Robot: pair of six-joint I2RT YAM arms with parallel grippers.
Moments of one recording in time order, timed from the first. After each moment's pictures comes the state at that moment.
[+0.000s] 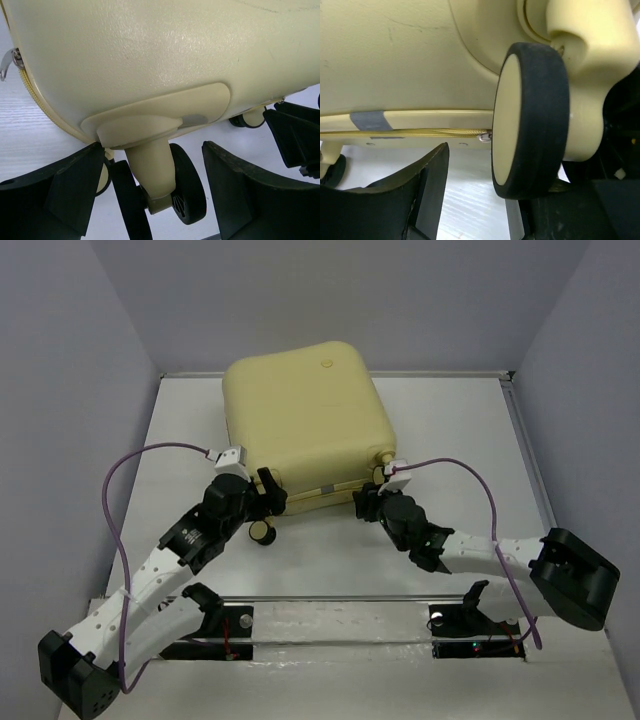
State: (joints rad) left arm -0.61 0.77 0.65 -0.41 -0.23 -0.65; right arm 0.94 1.28 0.47 0.55 0.57 0.39
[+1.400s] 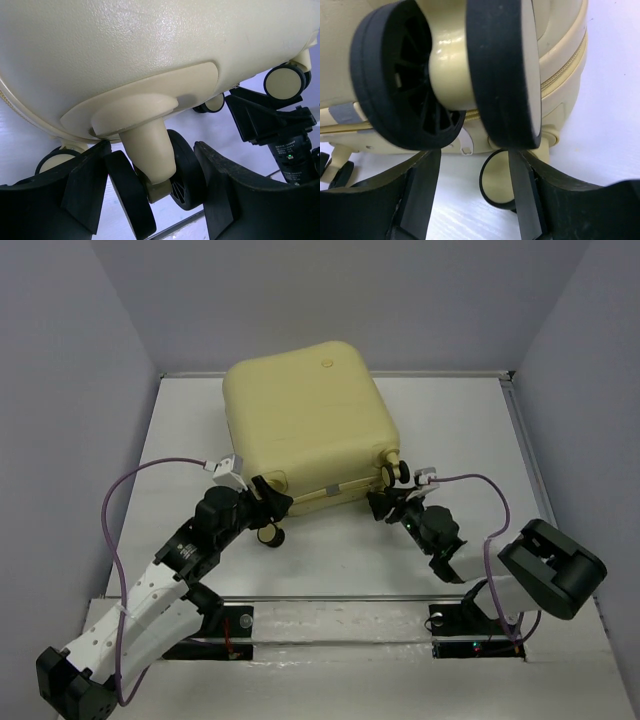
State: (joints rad) left arm -0.61 0.64 0.53 -0.29 -0.08 -0.79; right arm 0.70 1.37 0.16 1.16 0.24 0.39
